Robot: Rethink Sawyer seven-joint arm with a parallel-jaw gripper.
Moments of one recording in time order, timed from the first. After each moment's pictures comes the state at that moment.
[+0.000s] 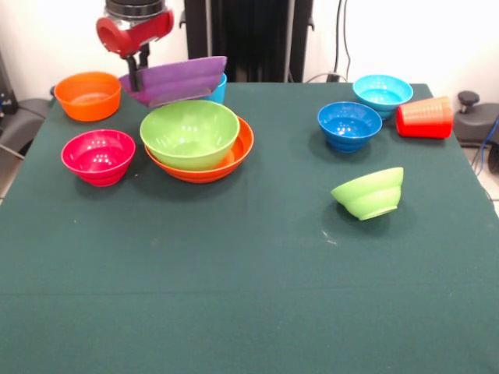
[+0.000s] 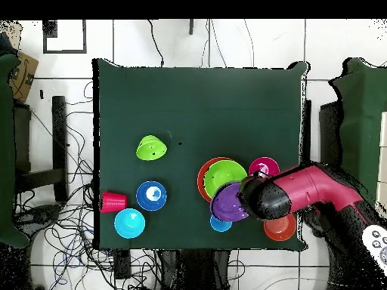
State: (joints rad) arm -1.15 -0.74 0.99 1.98 -0.97 0.91 1.17
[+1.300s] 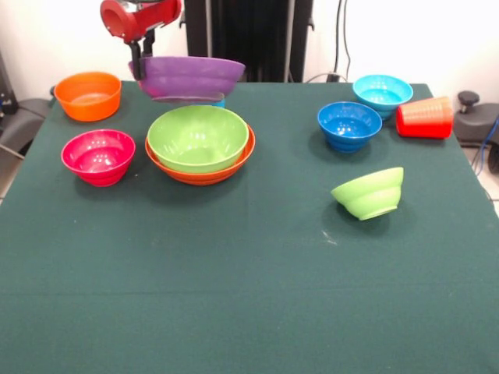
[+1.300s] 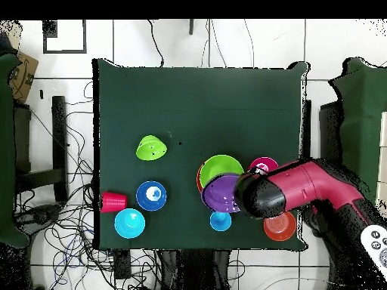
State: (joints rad) arm -1.12 -0.82 0.99 1.98 -0.92 0.91 1.17
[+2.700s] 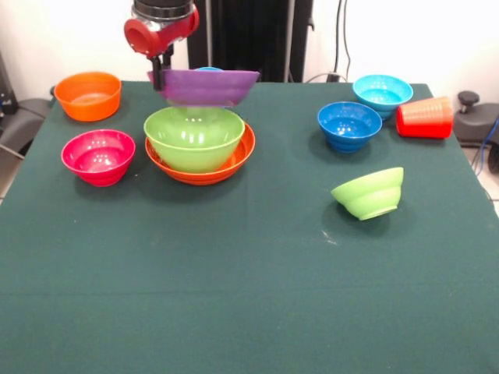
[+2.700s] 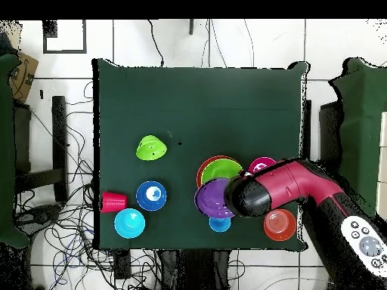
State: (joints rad) arm -1.04 -0.76 0.92 1.98 -0.95 0.90 1.17
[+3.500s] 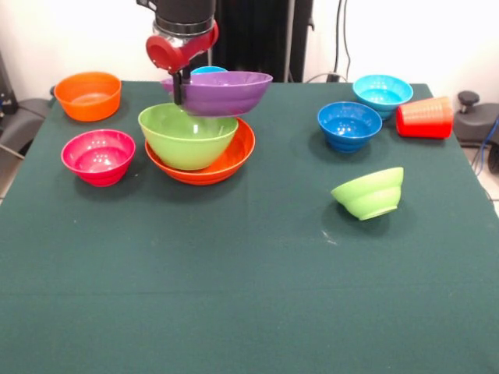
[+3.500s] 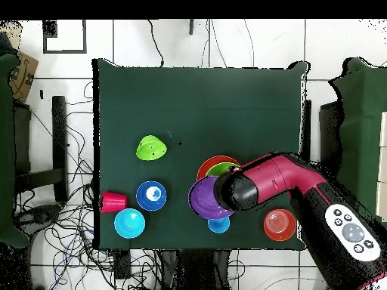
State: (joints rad) arm -0.98 -0.73 0.88 1.95 -0.95 0.88 1.17
